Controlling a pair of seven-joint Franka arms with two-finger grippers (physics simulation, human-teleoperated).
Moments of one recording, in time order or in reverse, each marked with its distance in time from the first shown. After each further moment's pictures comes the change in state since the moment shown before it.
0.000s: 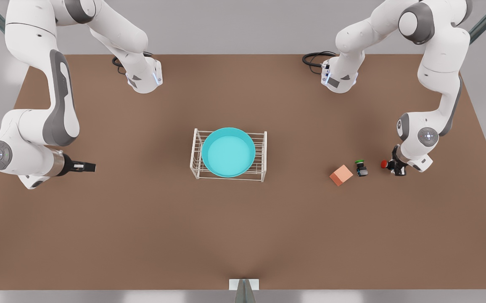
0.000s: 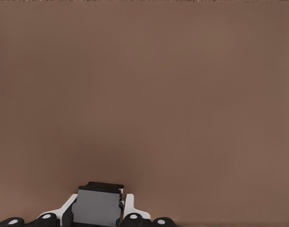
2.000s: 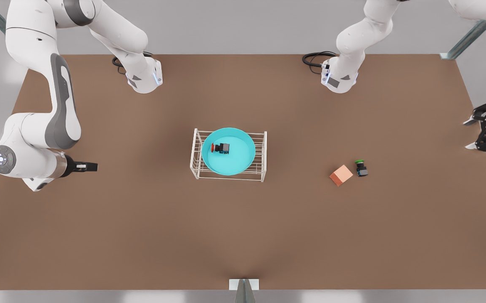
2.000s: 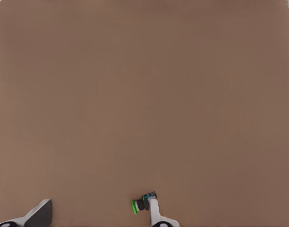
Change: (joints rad) left arm 0.136 -0.375 0.012 0.586 -0.485 -1.039 0.690; right arm 0.001 0.023 0.000 0.000 -0.004 -0.011 -0.045
